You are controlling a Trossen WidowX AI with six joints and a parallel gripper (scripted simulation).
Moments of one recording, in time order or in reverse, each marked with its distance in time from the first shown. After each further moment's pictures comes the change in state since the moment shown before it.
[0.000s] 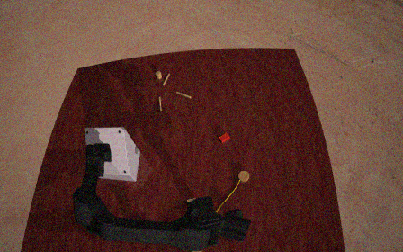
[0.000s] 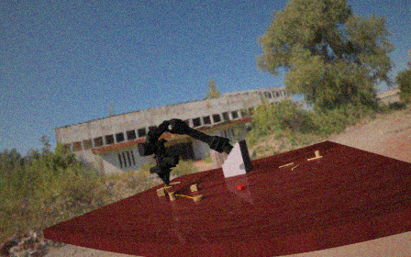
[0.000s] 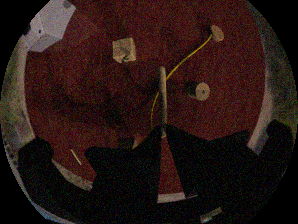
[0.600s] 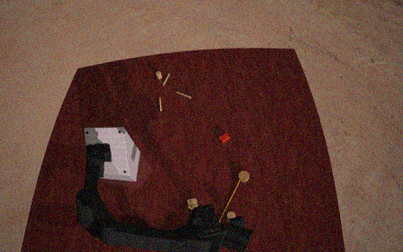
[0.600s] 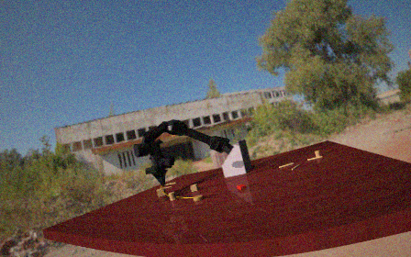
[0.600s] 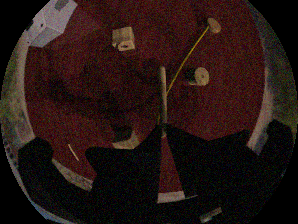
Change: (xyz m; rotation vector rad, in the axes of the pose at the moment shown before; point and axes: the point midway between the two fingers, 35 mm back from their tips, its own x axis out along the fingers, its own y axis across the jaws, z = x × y) arm -0.001 -0.001 -0.024 0.004 0.001 -0.001
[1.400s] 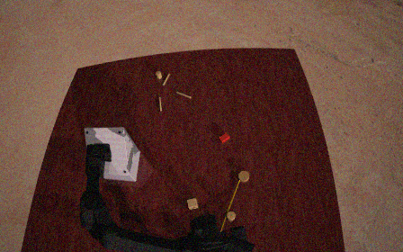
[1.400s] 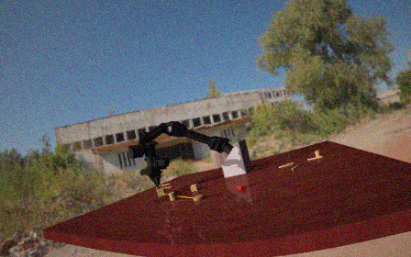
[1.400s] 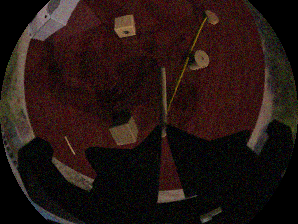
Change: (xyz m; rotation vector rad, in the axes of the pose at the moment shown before) arm 0.000 0.002 -0.029 -0.005 0.005 0.001
